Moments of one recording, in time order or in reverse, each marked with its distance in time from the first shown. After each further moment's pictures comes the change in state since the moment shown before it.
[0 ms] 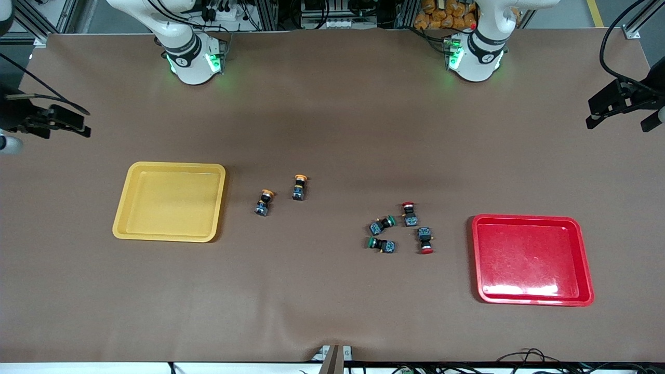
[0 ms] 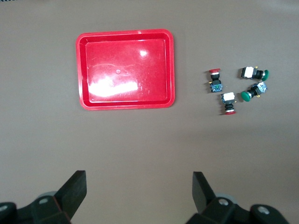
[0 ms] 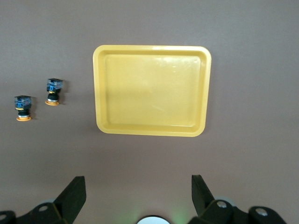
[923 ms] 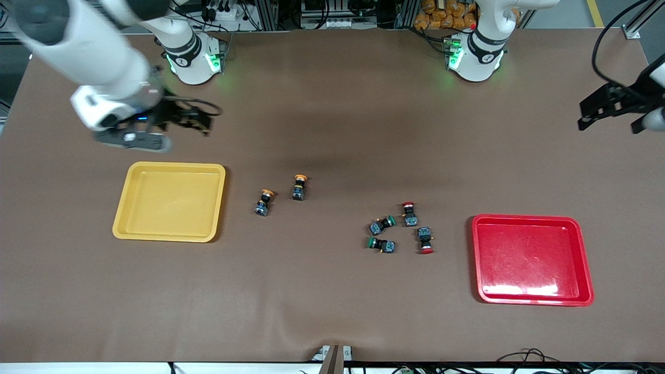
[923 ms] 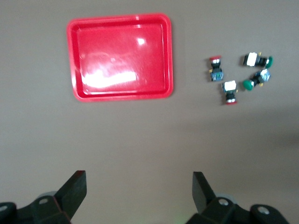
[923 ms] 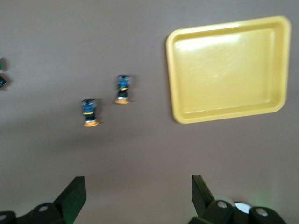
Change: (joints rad) left arm -0.010 0.020 -0.010 -0.059 -0.005 -0.003 -0.006; right arm 0.495 0.138 0.013 0.130 0.003 0.020 0.656
